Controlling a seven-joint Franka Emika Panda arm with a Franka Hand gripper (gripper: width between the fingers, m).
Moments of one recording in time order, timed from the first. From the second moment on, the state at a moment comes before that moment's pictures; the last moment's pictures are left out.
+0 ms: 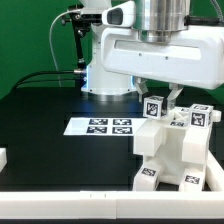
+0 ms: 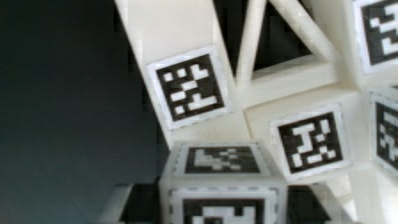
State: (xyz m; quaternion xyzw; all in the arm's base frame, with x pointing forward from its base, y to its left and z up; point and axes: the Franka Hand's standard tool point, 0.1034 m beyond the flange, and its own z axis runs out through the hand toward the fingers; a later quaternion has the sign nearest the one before) arm 0.566 0.051 0.123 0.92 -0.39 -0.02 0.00
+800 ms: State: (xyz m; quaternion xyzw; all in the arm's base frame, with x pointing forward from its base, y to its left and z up) arm 0.565 0.053 0.122 0.85 -0.52 -0.02 0.00
